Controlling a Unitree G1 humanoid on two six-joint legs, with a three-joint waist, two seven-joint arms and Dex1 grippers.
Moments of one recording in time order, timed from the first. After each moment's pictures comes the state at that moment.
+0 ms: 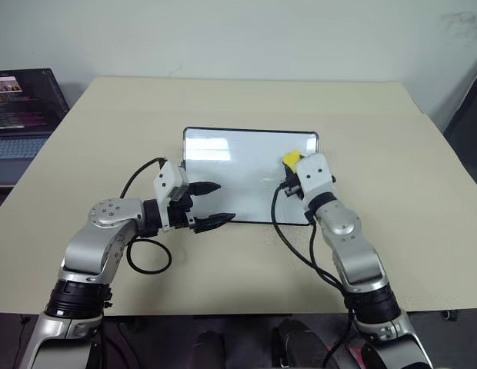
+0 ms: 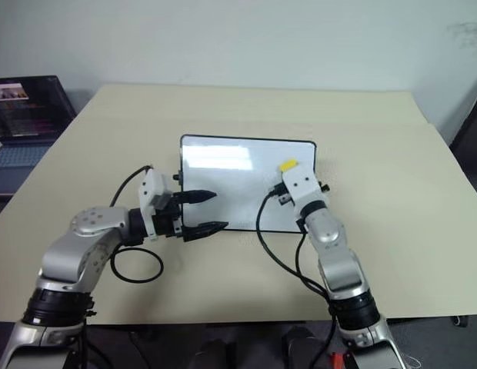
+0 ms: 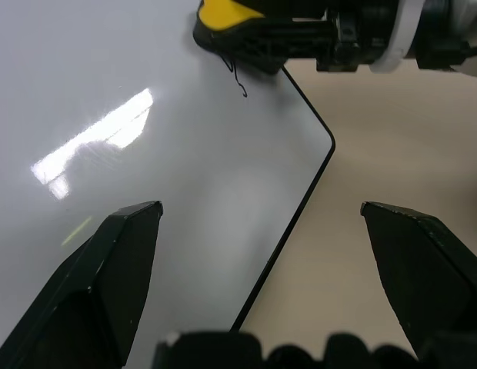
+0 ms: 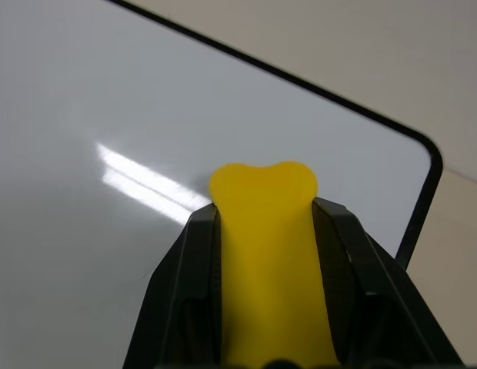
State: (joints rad) left arm -0.37 0.67 0.00 -0.11 -0.45 0.45 -1.03; right arm -0.36 -0.11 0.23 -0.21 -0.22 0.47 0.15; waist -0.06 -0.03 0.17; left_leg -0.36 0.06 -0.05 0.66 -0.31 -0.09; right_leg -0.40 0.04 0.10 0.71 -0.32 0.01
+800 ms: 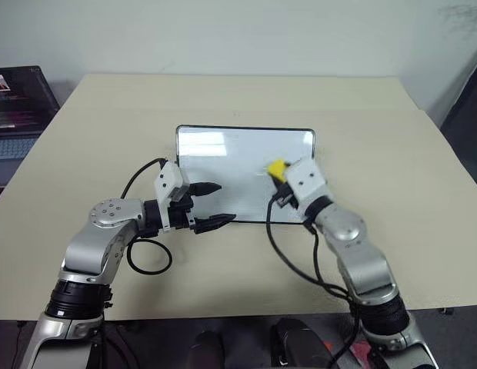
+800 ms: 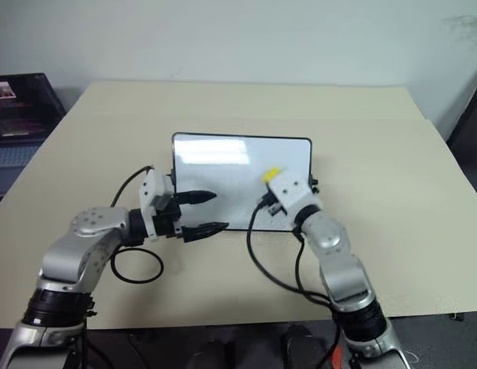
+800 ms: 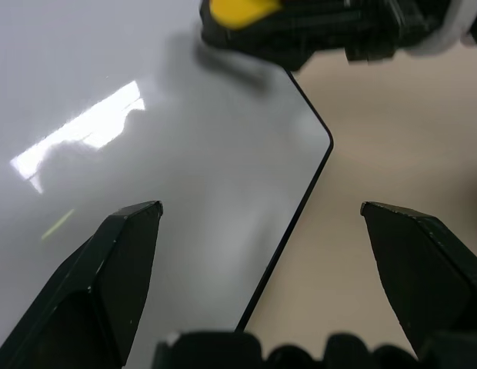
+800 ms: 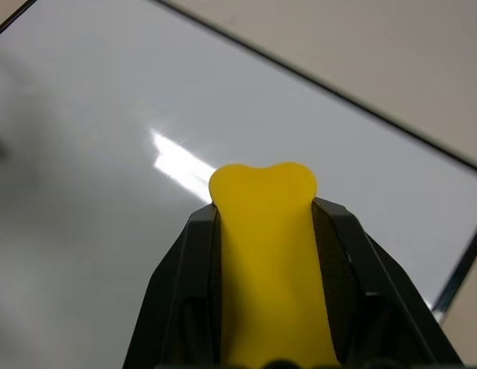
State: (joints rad) left arm -0.37 0.67 0.00 -0.12 -0.45 0.45 -1.04; right arm -0.42 -0.16 0.24 -0.41 -0.21 0.61 0.26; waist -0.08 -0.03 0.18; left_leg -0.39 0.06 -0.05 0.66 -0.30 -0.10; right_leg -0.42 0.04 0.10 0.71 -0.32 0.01
